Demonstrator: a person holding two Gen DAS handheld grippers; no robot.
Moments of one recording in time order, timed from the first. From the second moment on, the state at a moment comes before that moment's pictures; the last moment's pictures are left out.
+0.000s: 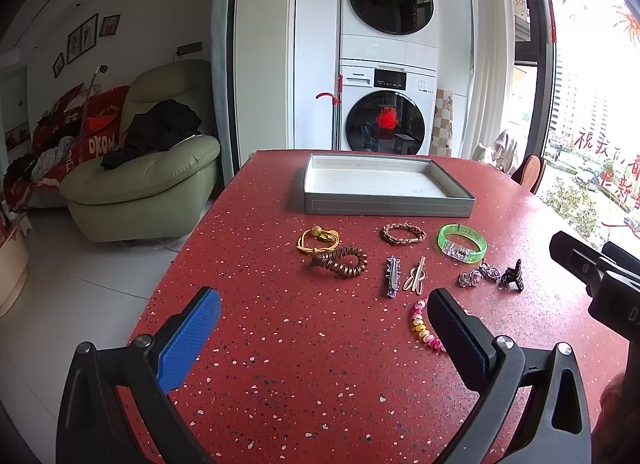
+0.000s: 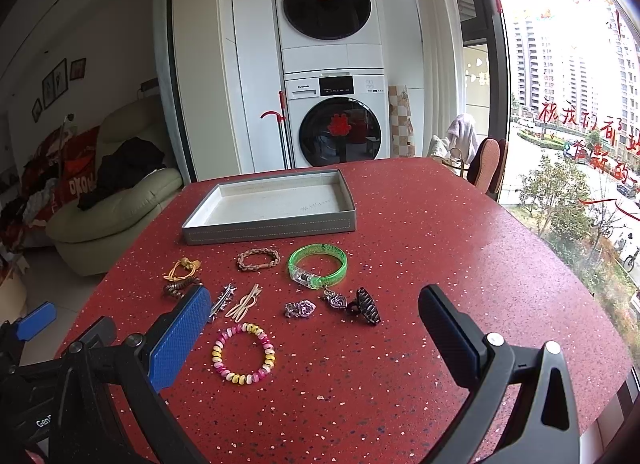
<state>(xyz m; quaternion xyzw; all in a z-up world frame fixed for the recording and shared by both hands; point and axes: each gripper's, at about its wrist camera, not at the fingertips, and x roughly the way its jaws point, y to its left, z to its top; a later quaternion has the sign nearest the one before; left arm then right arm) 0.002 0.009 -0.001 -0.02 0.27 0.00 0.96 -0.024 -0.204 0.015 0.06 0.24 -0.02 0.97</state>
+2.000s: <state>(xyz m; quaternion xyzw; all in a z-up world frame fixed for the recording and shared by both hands) 0.057 -0.011 -0.027 -0.04 0.40 -0.09 0.91 0.015 -0.240 -0.004 0.07 0.33 -0.02 0.94</state>
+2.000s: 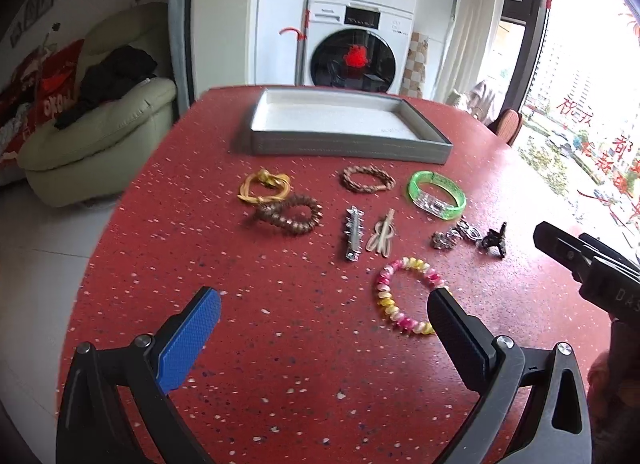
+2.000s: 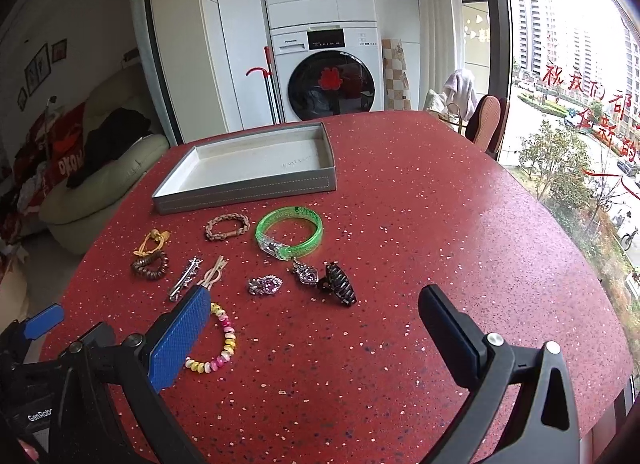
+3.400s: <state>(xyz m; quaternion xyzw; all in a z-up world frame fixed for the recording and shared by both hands) 0.114 -0.039 -0.007 -0.06 0.45 -0.20 0.87 0.095 -0.271 -0.014 0.10 0.45 0.06 0.89</state>
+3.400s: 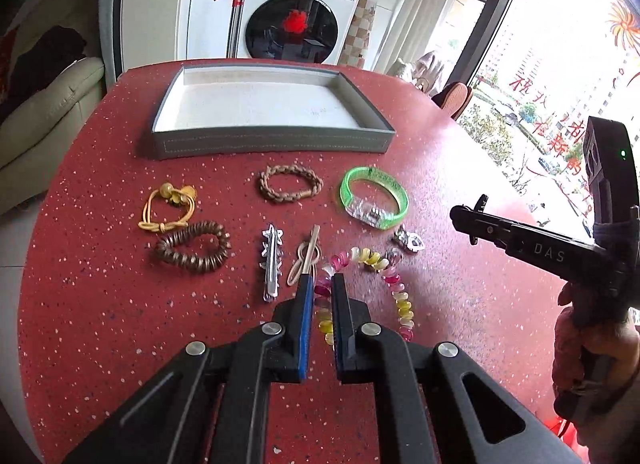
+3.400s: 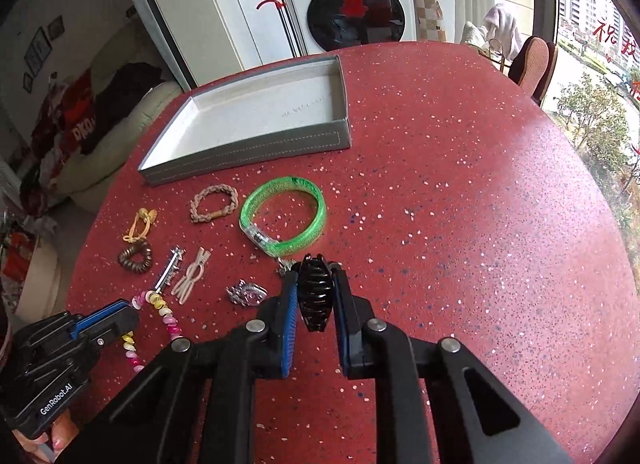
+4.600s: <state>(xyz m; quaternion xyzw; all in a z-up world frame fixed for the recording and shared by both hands) 0.403 -0.037 -0.054 0.03 0.46 -0.10 0.88 0.370 -0.236 -0.041 0.10 0.50 0.06 0.86</state>
